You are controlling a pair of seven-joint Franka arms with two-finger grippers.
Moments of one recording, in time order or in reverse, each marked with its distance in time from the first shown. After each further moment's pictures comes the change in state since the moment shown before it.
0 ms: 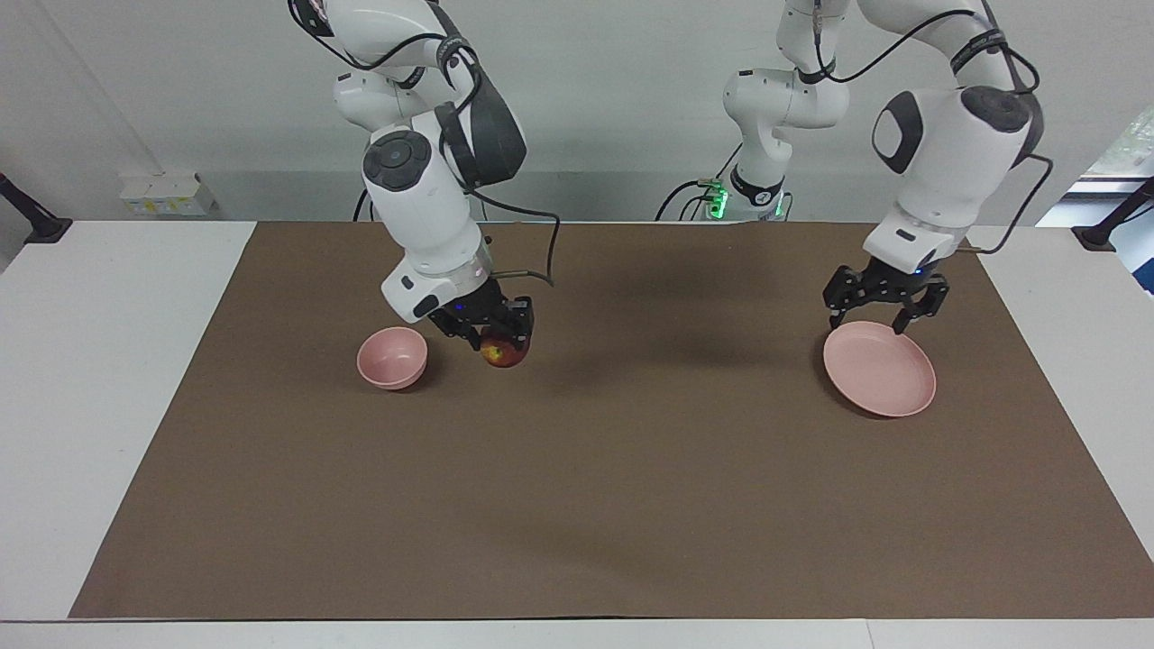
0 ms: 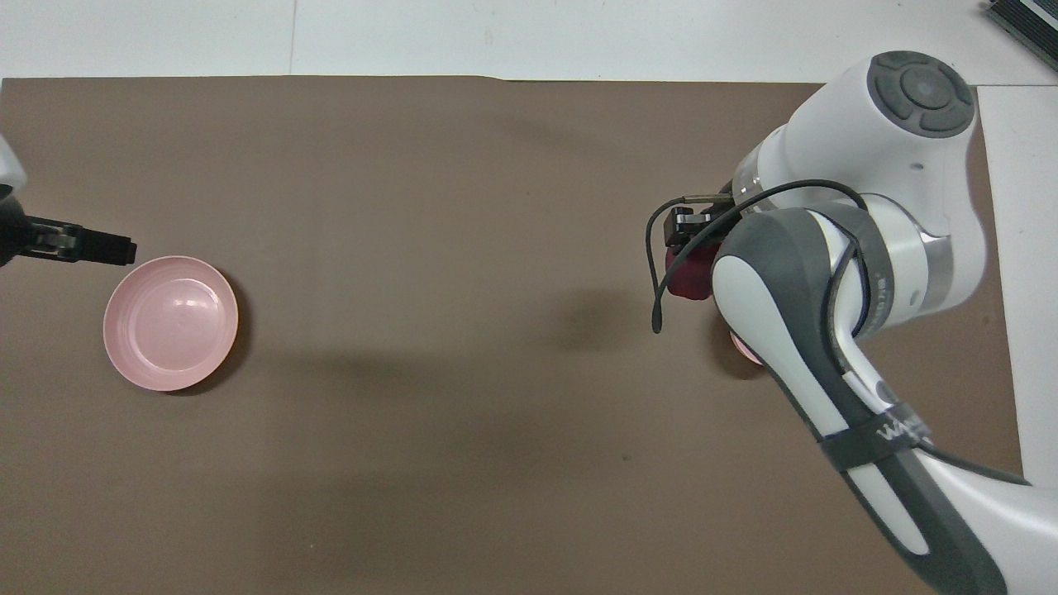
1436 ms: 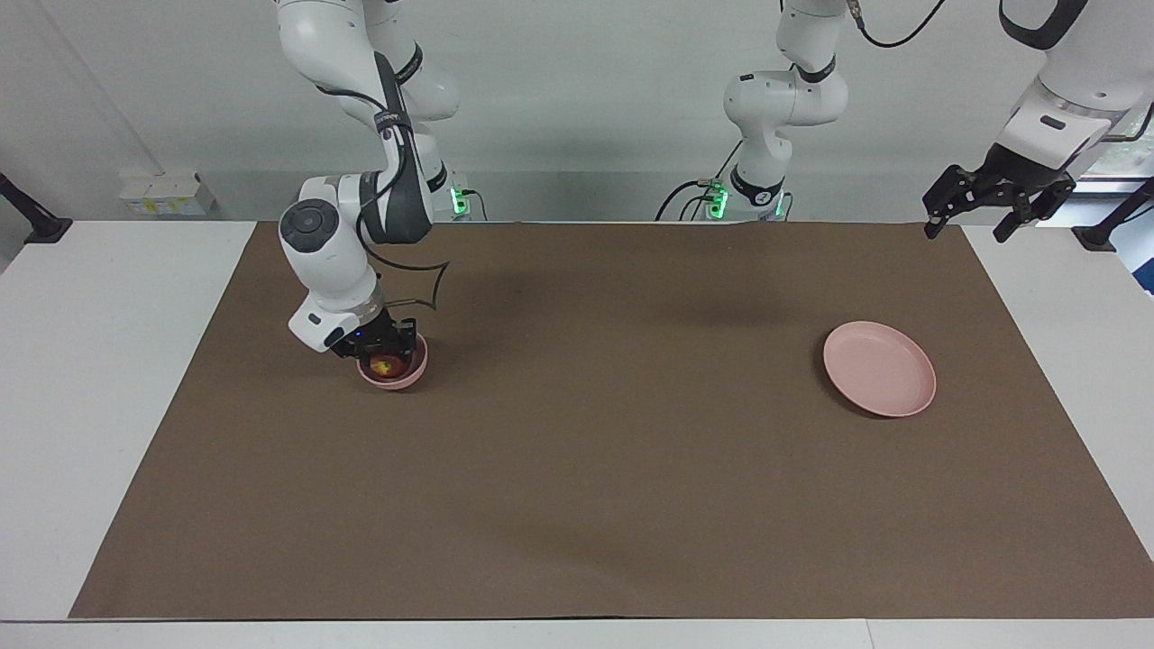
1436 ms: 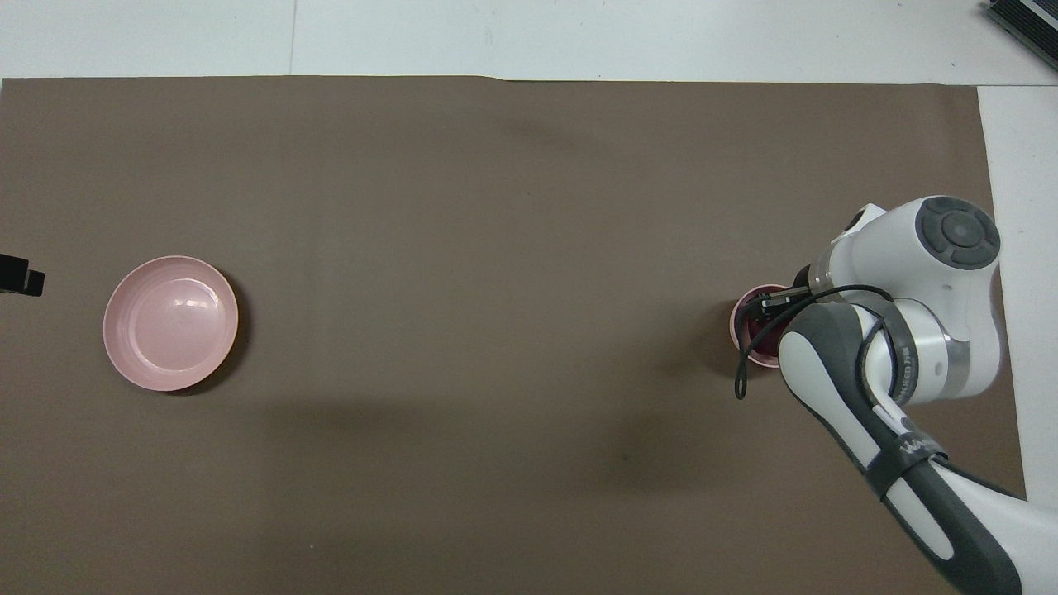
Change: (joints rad) left arm 0.074 -0.017 -0.021 0.137 0.003 -0.259 -0.041; right arm -0.174 -0.139 0.000 -0.501 -0.085 0.345 -0.246
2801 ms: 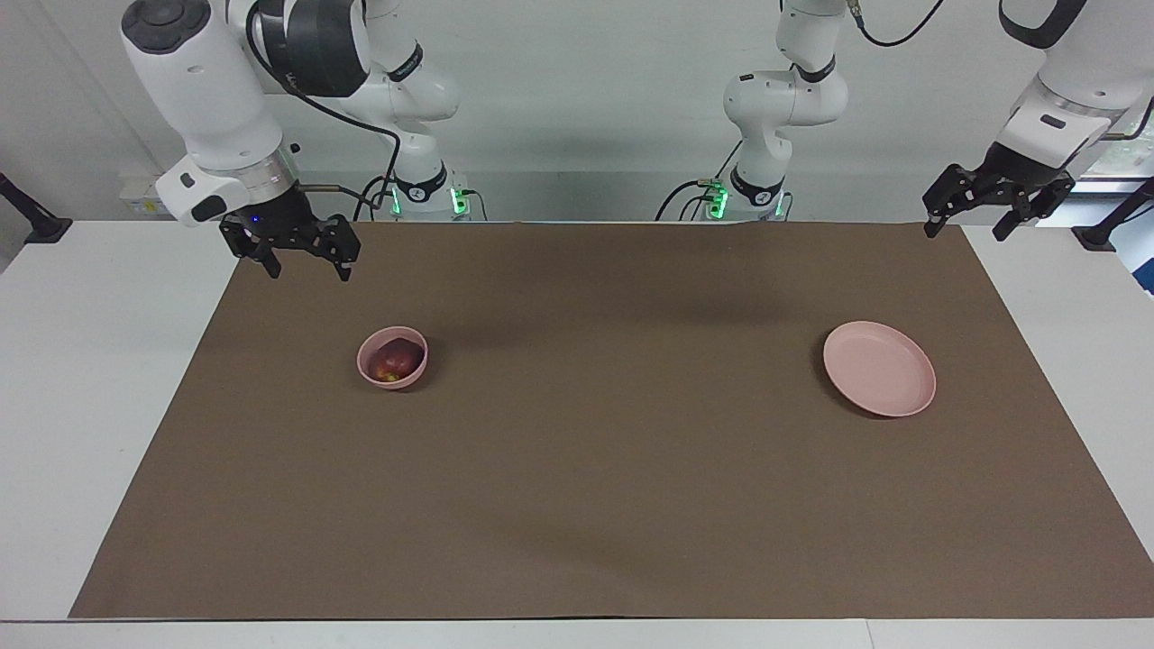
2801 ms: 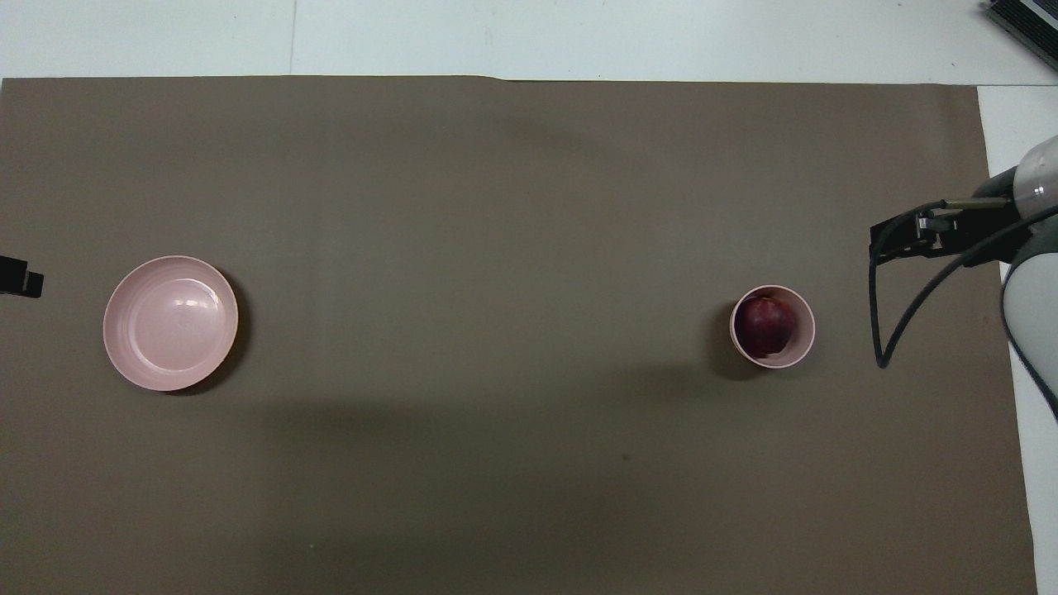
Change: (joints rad) left arm 0.000 -0.003 0.002 -0.005 0.000 0.001 -0.004; right arm -0.017 -0.076 -0.028 0.524 0.000 -0.575 0.111
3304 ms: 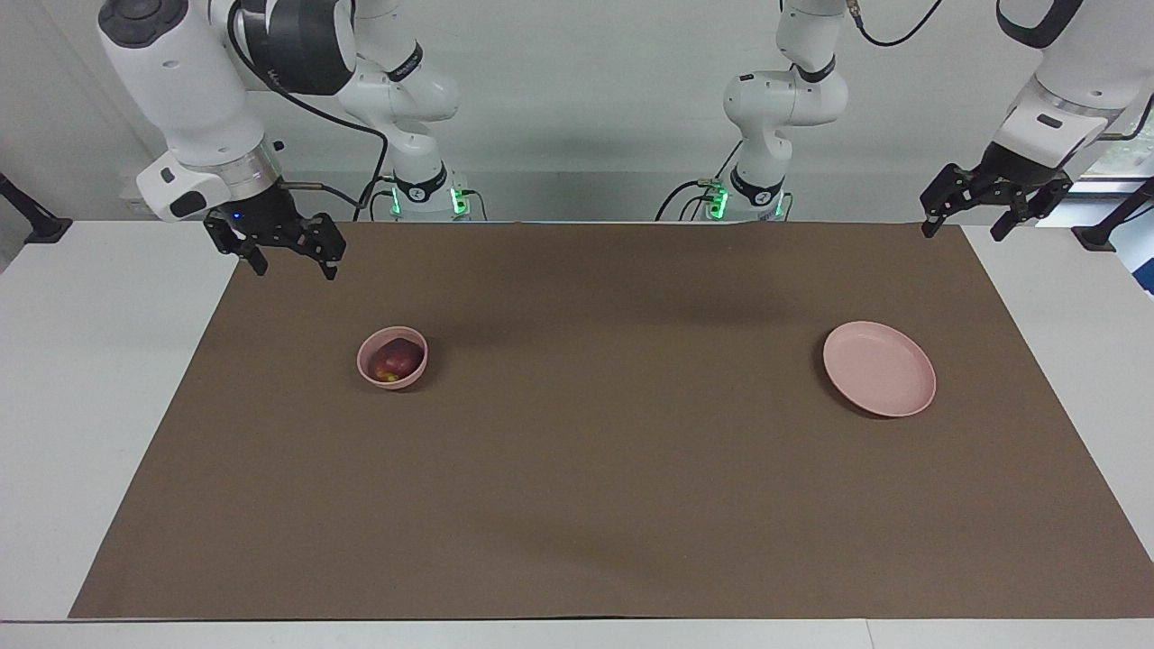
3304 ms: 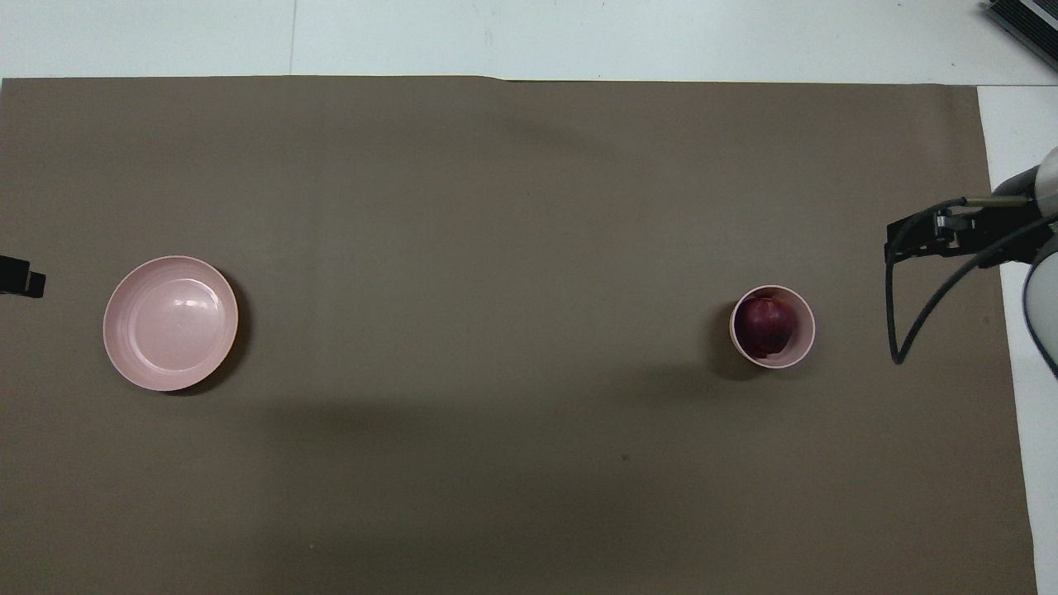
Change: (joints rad) left arm 0.000 -0.005 -0.008 0.000 0.000 0.000 0.000; right arm -0.027 0.000 -0.002 -0.001 0.000 0.000 0.000
